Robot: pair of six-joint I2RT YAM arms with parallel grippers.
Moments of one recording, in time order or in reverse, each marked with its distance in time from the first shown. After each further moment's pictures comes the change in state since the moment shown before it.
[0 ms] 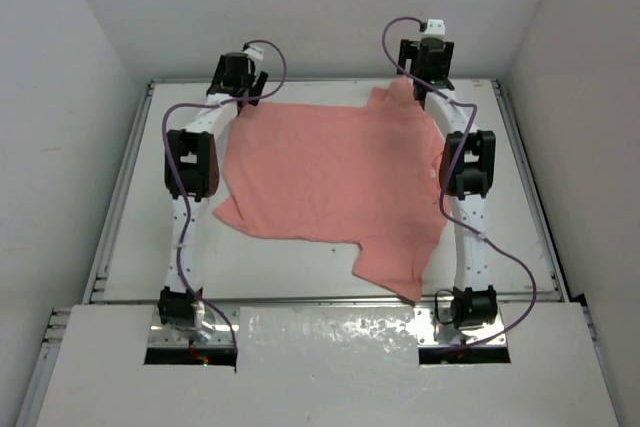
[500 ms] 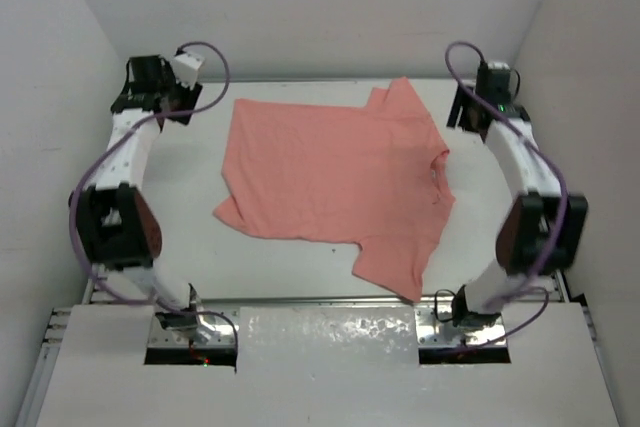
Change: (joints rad) left arm 0.224 -0.771 -0.606 -0.315 0.359 0.146; right arm -0.131 -0.821 -0.782 -0.514 -0.021 0.131
